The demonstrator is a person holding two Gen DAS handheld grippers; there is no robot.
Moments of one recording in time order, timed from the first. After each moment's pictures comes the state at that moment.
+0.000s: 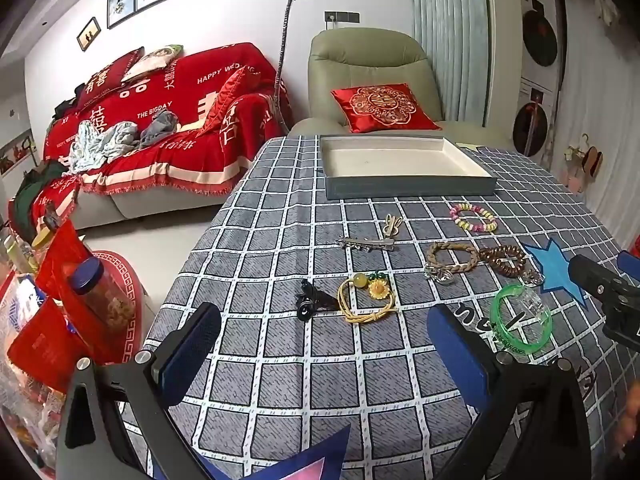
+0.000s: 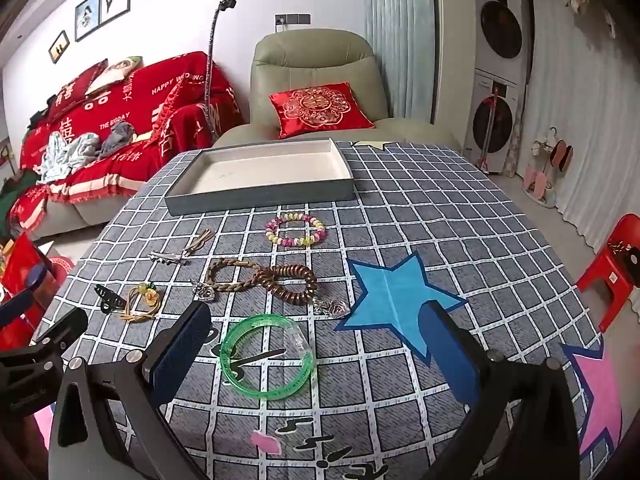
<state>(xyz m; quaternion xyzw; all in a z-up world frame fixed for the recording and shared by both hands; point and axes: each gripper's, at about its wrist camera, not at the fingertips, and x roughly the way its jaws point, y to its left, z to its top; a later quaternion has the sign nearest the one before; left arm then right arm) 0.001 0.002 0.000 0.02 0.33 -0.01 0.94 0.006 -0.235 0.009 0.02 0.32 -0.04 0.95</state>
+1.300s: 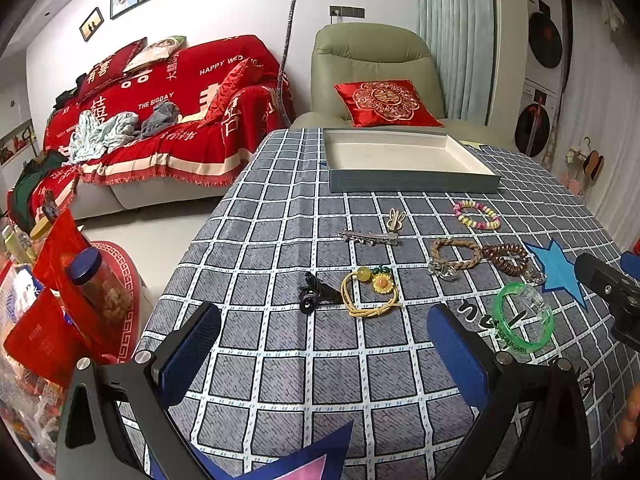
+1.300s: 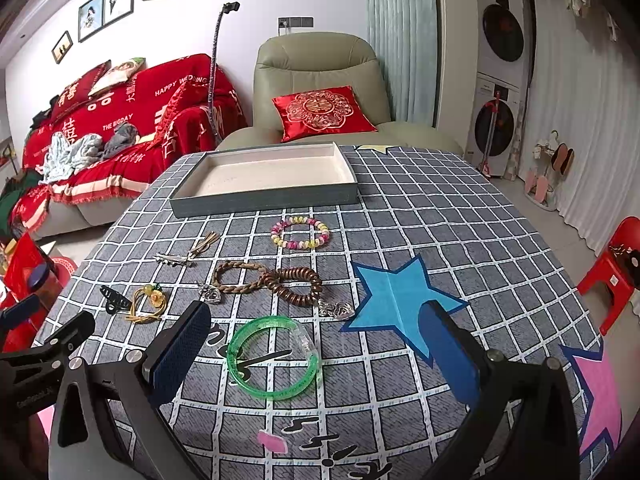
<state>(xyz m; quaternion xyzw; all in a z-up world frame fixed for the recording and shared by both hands) 0.002 0.008 -0.005 0.01 0.34 -0.01 0.94 0.005 -0.233 0.012 0.01 0.32 -0.04 0.95</state>
